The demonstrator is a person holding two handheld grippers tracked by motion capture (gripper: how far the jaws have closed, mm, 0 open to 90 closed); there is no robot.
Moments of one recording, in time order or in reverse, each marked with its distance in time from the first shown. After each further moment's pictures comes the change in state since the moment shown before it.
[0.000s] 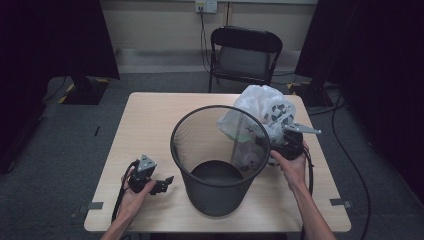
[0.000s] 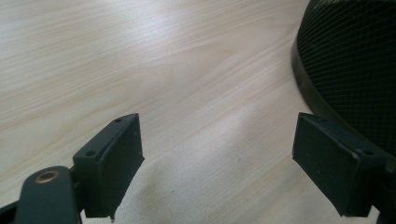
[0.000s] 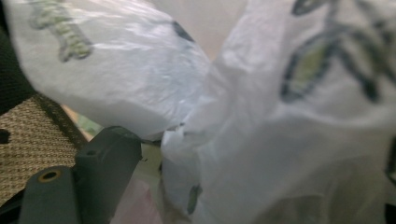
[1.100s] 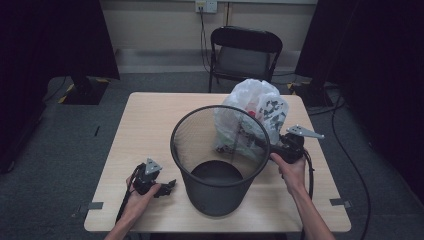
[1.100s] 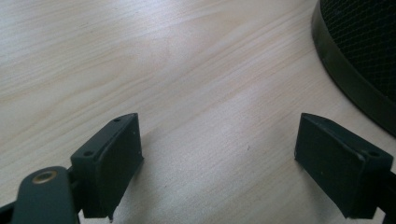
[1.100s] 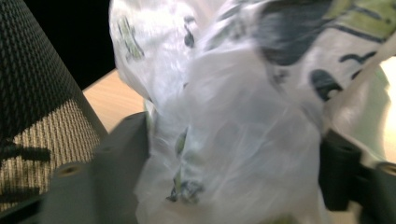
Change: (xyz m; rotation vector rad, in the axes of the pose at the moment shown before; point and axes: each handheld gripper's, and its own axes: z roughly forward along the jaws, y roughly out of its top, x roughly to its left) left arm -0.004 -0.011 0.016 0.039 0.030 0.013; right arm 0.010 -0.005 -0.008 -0.055 0.038 0.030
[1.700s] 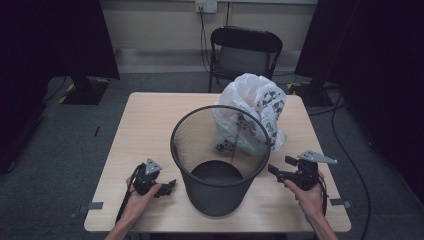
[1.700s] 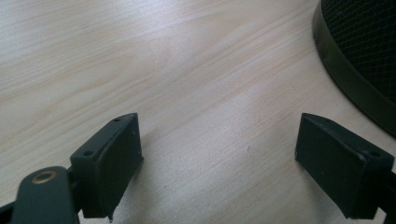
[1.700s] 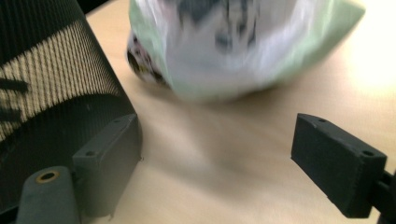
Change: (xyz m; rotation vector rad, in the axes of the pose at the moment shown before) left arm -0.001 0.000 0.000 -0.002 0.007 -0.005; right arm -0.003 -0.055 -0.052 0.143 -0.087 -0.021
